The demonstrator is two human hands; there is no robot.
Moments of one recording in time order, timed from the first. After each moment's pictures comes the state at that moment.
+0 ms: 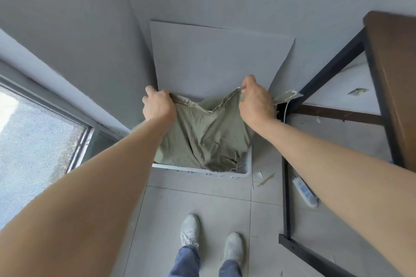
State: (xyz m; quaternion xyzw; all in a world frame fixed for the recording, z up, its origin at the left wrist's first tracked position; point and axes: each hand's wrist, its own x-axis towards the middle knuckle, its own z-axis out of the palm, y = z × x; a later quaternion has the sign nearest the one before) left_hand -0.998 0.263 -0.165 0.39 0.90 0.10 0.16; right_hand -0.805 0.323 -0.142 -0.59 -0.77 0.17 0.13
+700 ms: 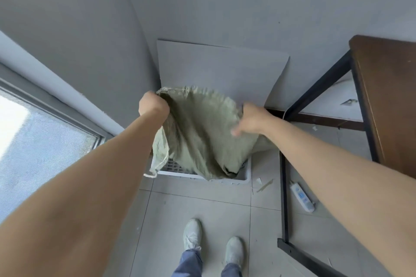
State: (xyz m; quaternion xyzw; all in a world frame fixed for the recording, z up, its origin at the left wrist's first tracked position) left_hand -1.032 0.276 -0.101 0.23 0.91 0.22 0.28; right_hand -0.805 0.333 -0.085 -0.59 -0.71 0.35 -0.16
